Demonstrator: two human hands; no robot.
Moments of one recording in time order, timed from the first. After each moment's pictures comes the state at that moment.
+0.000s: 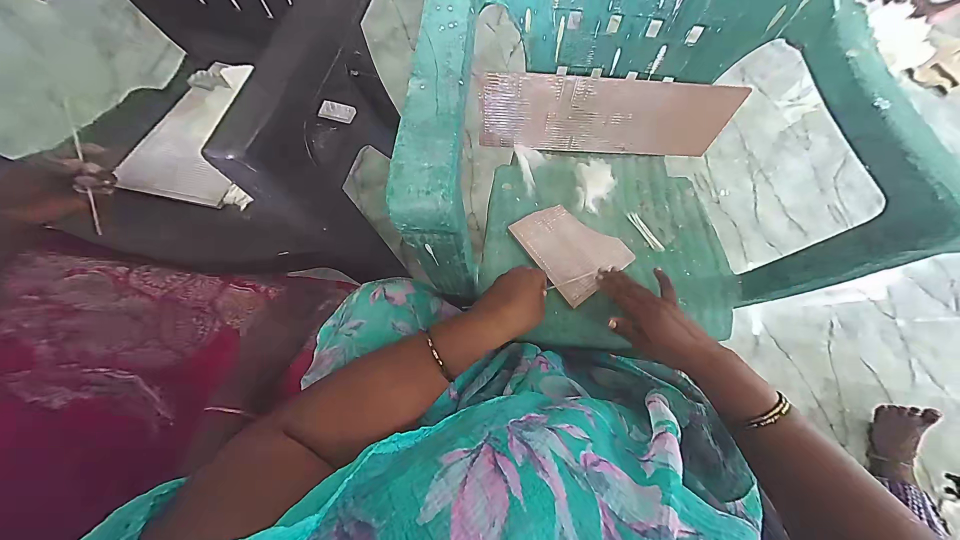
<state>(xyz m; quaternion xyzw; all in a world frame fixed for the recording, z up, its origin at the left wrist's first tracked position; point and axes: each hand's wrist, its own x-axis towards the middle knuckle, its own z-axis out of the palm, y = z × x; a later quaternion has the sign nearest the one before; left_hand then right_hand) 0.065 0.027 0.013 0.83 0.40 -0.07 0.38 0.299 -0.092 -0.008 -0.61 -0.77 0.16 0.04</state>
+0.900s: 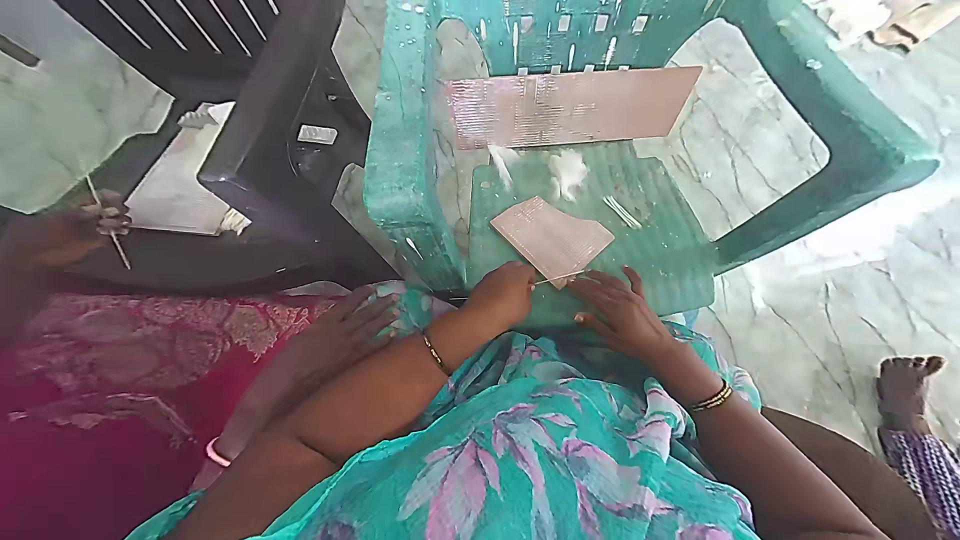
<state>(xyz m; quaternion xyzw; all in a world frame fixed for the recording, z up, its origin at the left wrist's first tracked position) 0.061 0.015 0.006 0.86 0.37 -0.06 0.34 0.269 -0.117 -0.041 -0.61 -0.76 0.07 0.20</state>
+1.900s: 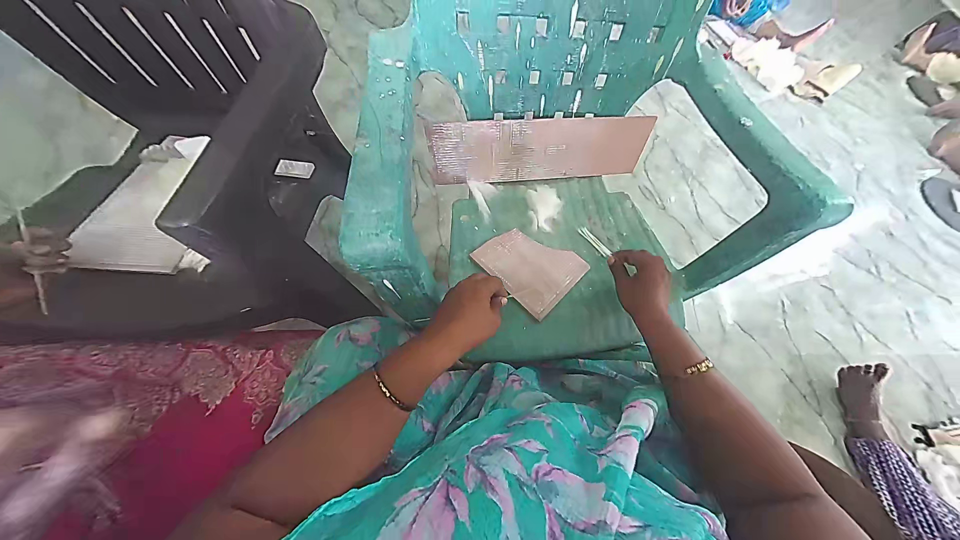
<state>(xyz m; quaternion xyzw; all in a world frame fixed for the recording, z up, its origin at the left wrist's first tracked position) 0.050 0.035 0.025 0.85 0.40 0.03 0.34 0.328 -0.062 -0.008 -0.84 -0.47 0.06 0.28</state>
